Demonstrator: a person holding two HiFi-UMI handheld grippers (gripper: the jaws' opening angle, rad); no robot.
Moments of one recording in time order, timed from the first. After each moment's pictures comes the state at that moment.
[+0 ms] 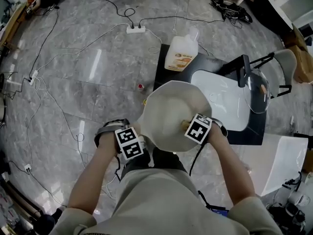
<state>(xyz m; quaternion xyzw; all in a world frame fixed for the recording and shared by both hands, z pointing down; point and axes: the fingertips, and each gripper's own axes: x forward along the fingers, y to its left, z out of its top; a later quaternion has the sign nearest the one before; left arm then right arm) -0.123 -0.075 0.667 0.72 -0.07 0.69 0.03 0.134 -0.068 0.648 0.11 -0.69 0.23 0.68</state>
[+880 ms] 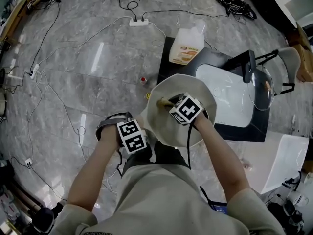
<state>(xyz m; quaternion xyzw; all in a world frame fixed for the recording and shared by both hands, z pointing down) -0.121 -0.074 0.666 0.73 -0.07 0.68 0.05 0.022 -0.151 0.656 0.18 -0.81 0.27 0.50</state>
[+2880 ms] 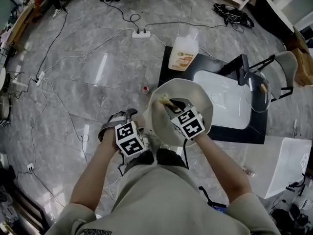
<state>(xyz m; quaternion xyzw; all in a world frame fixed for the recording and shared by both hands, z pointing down) -0.094 -0.087 0.598 0.80 -0.15 0.58 0.04 0.016 -0.165 0.580 0.34 -0.86 0.17 0.35</state>
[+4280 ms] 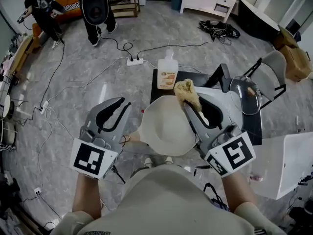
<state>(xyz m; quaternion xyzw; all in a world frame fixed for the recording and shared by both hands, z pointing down) -0.061 -0.149 0.250 0.91 -0.38 0.13 -0.05 0.082 -0.130 0.224 0.47 -0.88 0.00 0.04</state>
